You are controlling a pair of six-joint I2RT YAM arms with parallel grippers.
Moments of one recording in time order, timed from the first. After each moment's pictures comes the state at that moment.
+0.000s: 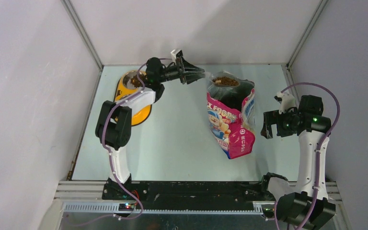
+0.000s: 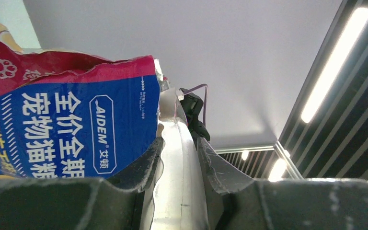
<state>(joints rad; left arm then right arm) -0.38 1.95 1.43 0.75 0.99 -1.83 -0.31 1.00 1.07 -1.13 -0.43 -0.40</state>
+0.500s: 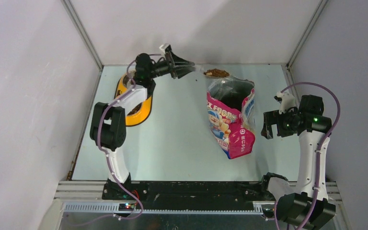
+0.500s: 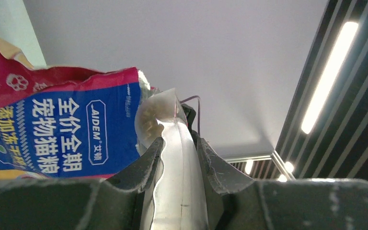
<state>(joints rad) -0.31 1.92 1.43 0.74 1.00 -1.84 -0.31 1.01 1.08 -1.14 -0.43 -0.42</state>
